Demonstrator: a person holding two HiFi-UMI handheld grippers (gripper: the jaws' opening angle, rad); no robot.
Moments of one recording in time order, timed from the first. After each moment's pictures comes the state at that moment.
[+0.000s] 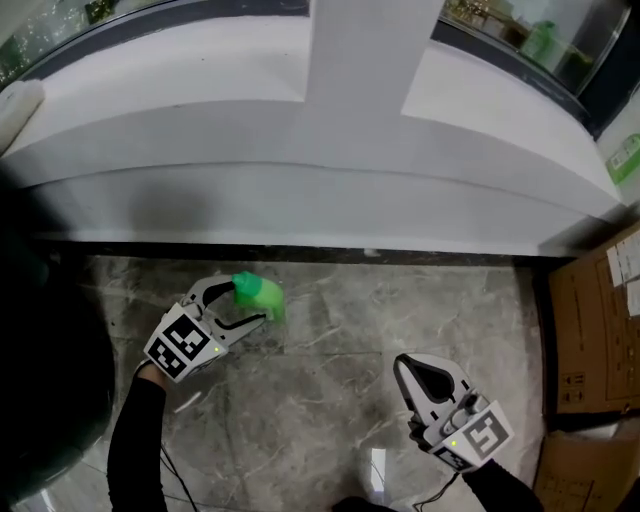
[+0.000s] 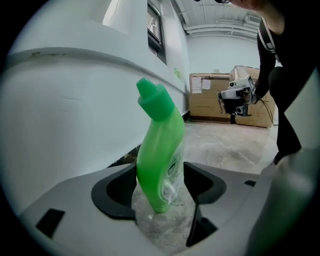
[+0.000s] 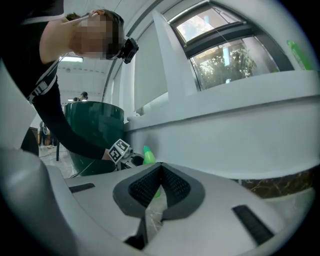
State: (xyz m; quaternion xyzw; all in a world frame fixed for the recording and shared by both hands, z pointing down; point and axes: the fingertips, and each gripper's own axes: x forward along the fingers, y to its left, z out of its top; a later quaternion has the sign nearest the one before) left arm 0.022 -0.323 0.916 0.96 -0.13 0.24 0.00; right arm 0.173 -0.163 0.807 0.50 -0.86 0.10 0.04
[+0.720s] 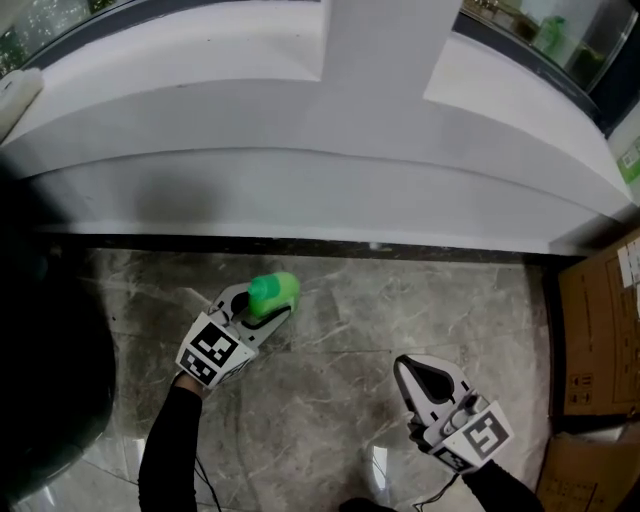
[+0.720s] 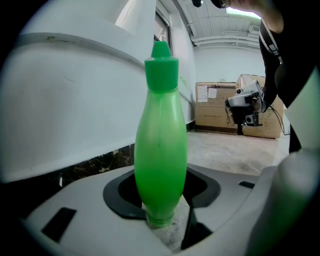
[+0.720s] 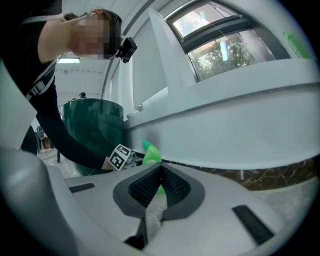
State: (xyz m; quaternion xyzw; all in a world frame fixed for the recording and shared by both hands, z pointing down) left arm 0.051 -0.316 0.943 0.97 -0.17 0.17 0.04; right arm 0.164 -0.166 0.832 0.49 -0.86 0.12 0.04
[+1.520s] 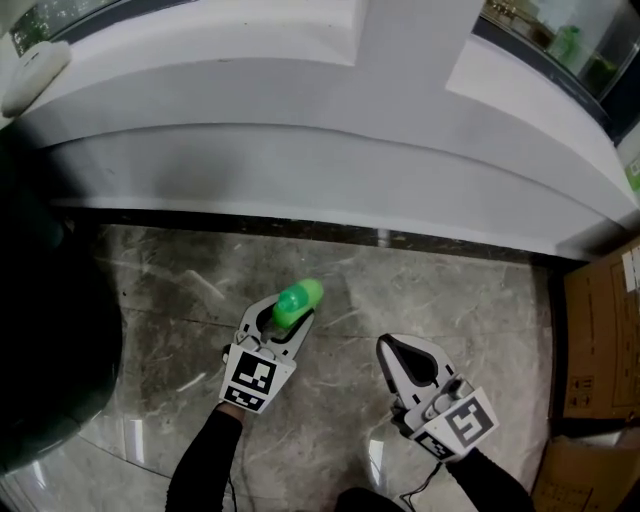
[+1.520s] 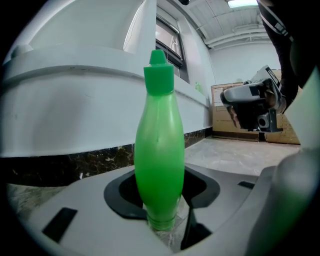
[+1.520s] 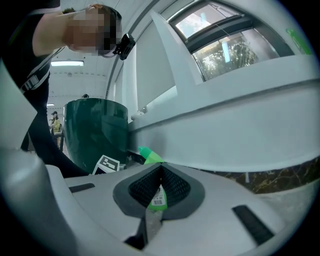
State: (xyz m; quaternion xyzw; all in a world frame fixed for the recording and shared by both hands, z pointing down) left arm 0.050 -0.271 0.936 0.94 -0.30 0.12 0.04; right arm 0.127 -0.177 0.840 0.48 -0.87 0.11 0.05
